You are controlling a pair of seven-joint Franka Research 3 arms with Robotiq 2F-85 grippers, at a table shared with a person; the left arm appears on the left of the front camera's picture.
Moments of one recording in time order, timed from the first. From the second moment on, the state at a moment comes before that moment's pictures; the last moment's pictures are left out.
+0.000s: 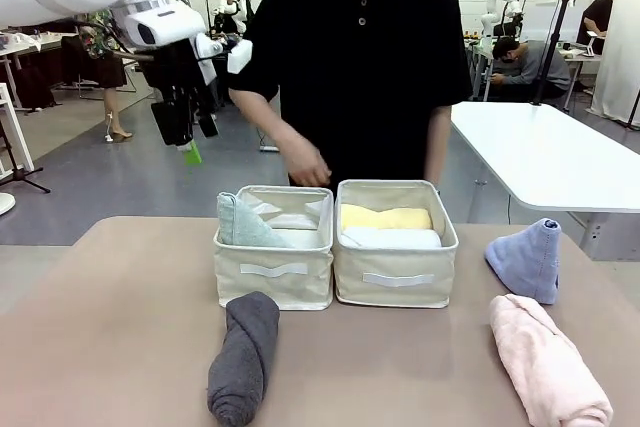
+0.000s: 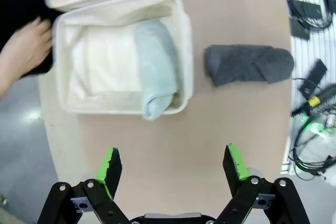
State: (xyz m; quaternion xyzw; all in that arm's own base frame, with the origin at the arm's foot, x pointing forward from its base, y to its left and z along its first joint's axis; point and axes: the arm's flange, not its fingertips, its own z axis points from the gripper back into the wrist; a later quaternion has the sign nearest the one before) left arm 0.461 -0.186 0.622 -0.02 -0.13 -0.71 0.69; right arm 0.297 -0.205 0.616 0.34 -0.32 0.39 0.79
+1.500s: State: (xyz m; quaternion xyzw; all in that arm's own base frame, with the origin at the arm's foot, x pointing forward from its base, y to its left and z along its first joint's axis) left arm 0.343 0.168 0.587 -0.24 -0.39 -0.59 0.66; right arm 0.296 -0.206 0.616 0.34 -0.32 0.39 0.79
